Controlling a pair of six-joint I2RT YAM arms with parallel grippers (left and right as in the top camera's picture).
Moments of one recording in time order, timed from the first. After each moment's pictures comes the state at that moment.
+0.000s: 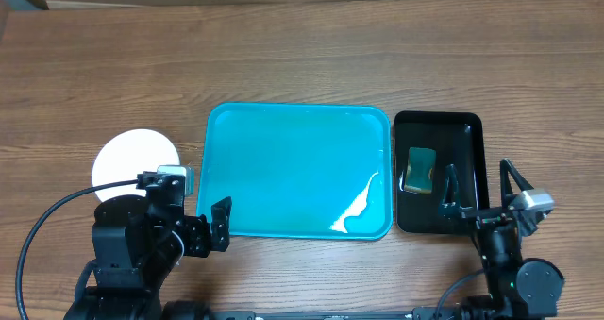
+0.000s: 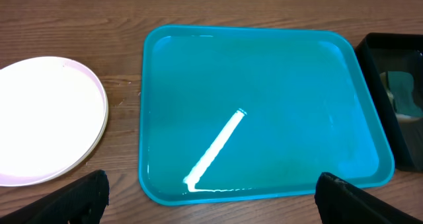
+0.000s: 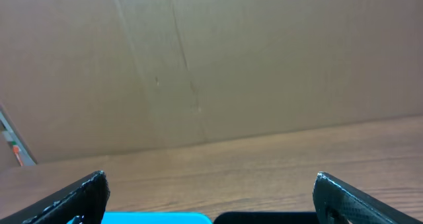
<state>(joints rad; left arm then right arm) -0.01 0.61 0.91 -1.05 0.18 -0.05 0.05 0.02 0.13 0.01 -0.10 0.25</state>
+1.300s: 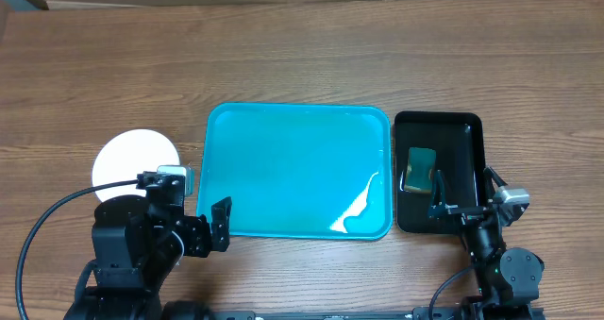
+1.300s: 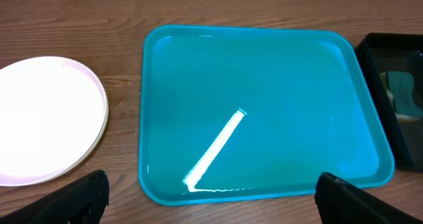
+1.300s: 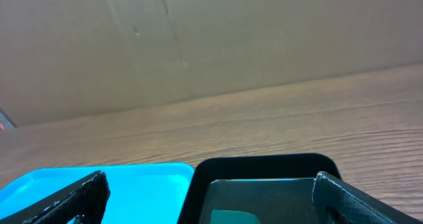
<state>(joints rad) -0.01 0.61 0.91 -1.05 0.18 -0.05 0.05 0.01 0.02 -0.03 -0.09 0.23</state>
